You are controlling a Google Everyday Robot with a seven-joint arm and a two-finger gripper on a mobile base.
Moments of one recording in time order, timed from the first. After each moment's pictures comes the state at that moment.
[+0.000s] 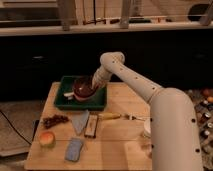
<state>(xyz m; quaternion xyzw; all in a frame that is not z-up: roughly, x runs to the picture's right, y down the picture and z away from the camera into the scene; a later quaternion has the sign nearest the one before) -0.053 -0.003 0.898 -0.05 -0.35 -0.63 0.69</state>
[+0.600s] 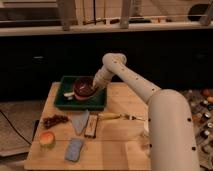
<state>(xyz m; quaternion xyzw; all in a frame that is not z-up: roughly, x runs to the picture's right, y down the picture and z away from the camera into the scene) -0.050 0.002 0.908 -0.06 -0.38 -0.60 0.71</state>
